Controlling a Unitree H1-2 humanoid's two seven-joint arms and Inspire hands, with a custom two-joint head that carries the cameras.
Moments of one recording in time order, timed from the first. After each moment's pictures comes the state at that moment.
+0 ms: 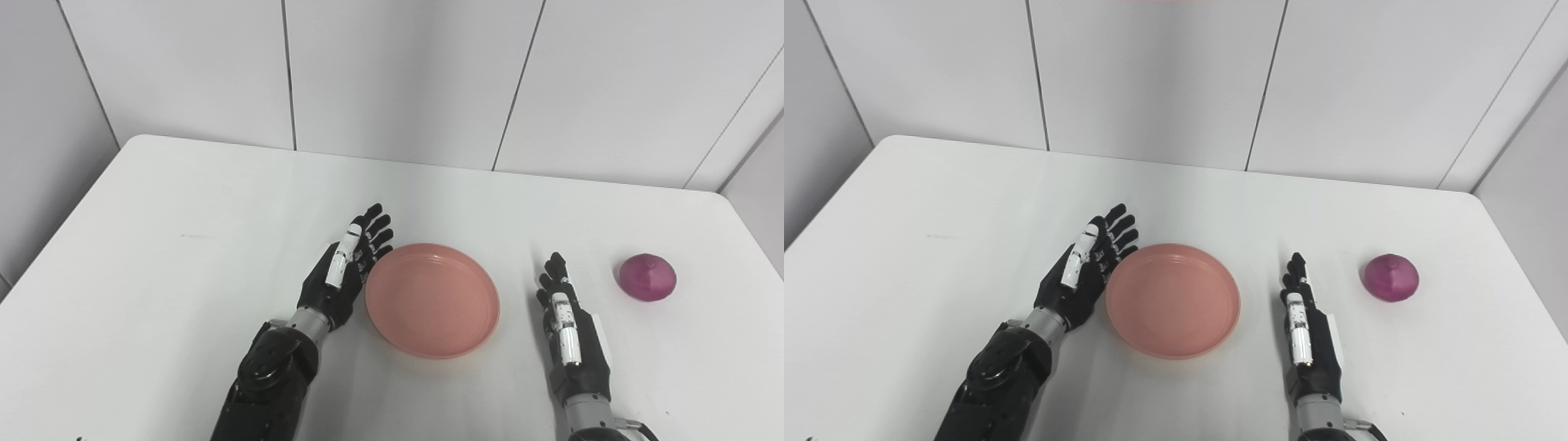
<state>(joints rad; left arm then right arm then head) -0.24 -0.08 -0.04 0.16 -0.25 0.15 -0.20 0.01 -0.01 0.00 -0.15 0.02 0.13 0.00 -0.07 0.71</state>
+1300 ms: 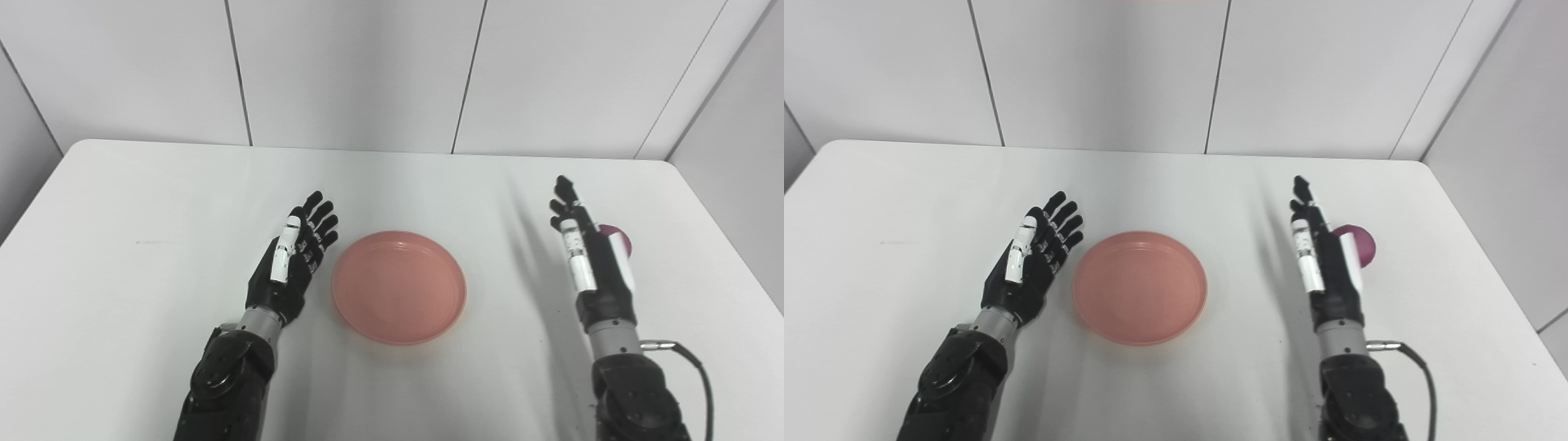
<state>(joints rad) -0.23 -0.06 0.01 0.16 -0.28 0.13 -0.21 -0.09 -0.19 -0.07 -0.37 -0.18 0.29 -0.01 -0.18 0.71</state>
